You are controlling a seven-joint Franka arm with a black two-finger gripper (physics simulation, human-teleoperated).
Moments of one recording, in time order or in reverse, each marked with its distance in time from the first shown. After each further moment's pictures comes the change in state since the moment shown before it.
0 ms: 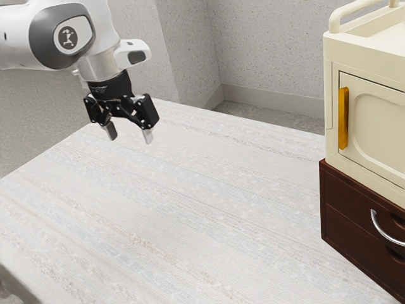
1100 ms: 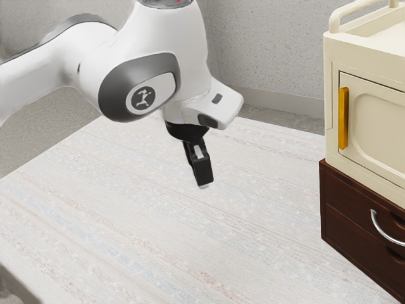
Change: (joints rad) arm -0.298 -0.049 -0.097 -0.175 0.244 0.187 0.535
